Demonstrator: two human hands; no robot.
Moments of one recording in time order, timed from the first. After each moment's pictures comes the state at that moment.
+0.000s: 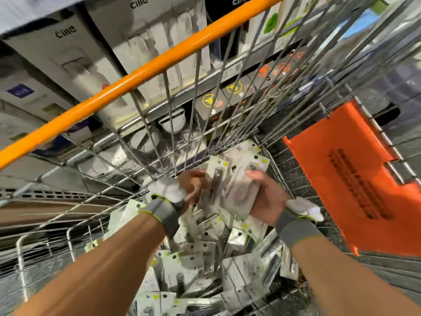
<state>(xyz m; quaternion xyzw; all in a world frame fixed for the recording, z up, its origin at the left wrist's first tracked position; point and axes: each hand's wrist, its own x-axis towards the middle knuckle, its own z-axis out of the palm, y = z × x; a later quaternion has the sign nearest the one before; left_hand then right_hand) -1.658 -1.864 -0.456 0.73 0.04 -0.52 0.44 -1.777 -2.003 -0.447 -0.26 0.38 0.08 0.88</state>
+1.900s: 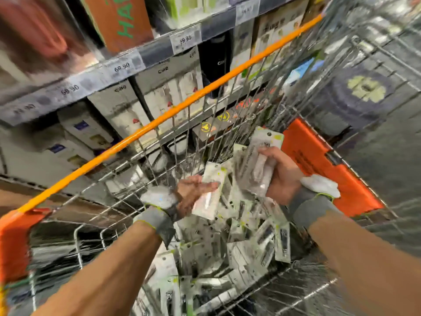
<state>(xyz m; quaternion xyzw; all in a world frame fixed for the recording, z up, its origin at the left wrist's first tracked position) -1.690 -1.823 -0.342 0.66 0.00 -0.54 0.53 -1.794 -1.992 -0.314 -0.26 0.33 -0.04 0.91</state>
